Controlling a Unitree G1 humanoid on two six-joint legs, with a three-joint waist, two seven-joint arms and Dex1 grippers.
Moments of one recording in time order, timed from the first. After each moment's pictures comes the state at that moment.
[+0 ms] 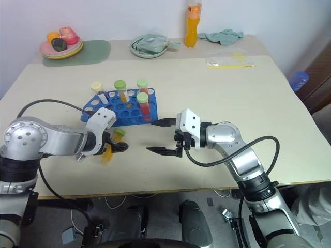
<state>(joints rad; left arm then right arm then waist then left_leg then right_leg) -0.61 0.72 -0.03 -0.23 -1.49 1.61 0.57 -0.45 -0.51 0.25 -0.23 0.33 0.30 1.03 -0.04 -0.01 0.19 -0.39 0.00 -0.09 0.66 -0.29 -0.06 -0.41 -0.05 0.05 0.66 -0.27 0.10</state>
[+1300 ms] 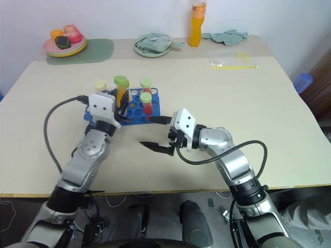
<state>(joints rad) -0.32 0.34 -0.21 -0.17 -0.16 0.09 0.10 -0.41 -0.42 0.26 -0.24 0.32 0.33 0.88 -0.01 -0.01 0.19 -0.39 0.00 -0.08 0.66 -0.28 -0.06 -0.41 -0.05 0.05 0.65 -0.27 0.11</state>
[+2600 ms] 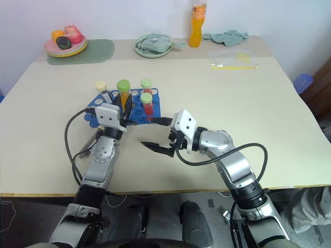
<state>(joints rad) -0.33 0.11 -0.04 0.20 0.00 -0.36 -0.05 -0.39 -0.42 0.26 -0.27 0.32 0.36 0.85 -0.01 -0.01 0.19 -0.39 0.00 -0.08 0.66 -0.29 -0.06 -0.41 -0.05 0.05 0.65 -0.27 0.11</state>
